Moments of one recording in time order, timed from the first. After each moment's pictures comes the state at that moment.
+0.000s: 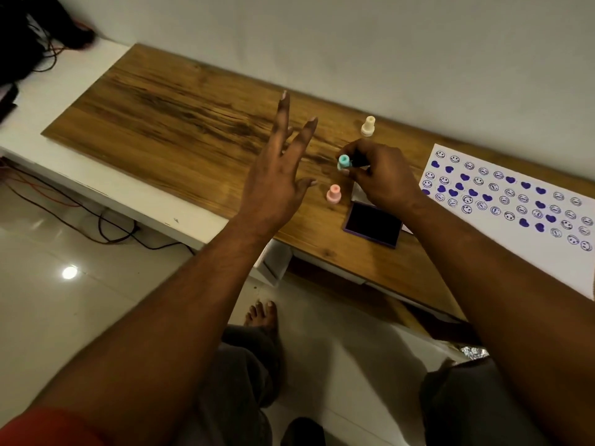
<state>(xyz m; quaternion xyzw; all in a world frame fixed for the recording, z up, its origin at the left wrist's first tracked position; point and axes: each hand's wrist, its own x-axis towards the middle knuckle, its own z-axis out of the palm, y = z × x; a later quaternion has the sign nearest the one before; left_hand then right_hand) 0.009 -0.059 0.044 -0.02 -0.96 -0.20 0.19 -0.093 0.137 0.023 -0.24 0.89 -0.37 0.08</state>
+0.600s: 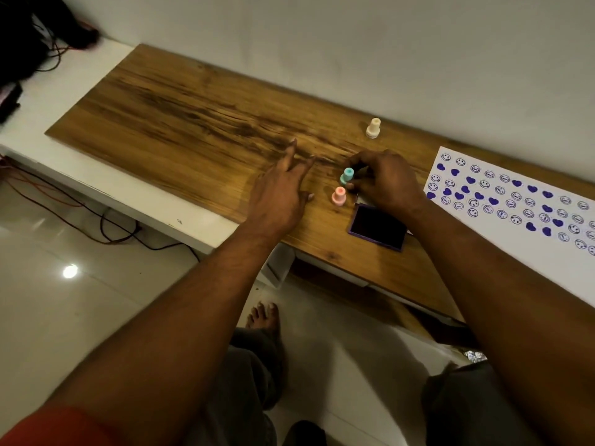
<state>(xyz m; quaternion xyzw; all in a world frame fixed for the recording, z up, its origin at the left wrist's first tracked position) 0.002 -0.066 0.010 0.06 -0.99 -0.16 0.03 -0.100 0.138 0.008 -0.24 0.92 -0.30 0.07</state>
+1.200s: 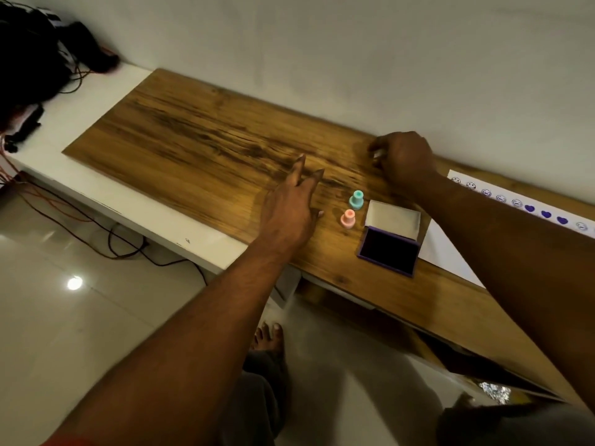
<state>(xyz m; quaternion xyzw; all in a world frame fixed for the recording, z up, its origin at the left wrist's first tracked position) -0.010 -0.066 0.014 0.09 -0.98 -0.19 0.04 -0.187 0.122 0.018 -0.20 0.96 -0.19 0.03</state>
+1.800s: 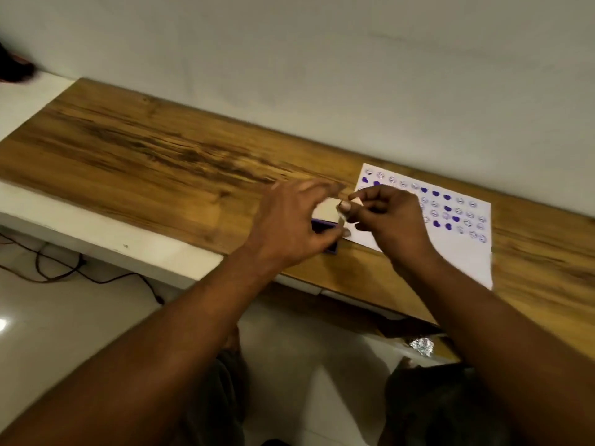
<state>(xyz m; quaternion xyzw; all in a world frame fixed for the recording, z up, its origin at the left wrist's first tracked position) 0.030 0.044 0.085 -0.14 -0.94 -0.27 0.17 -0.007 0.240 0.079 -0.02 0.79 -0.61 0.08</state>
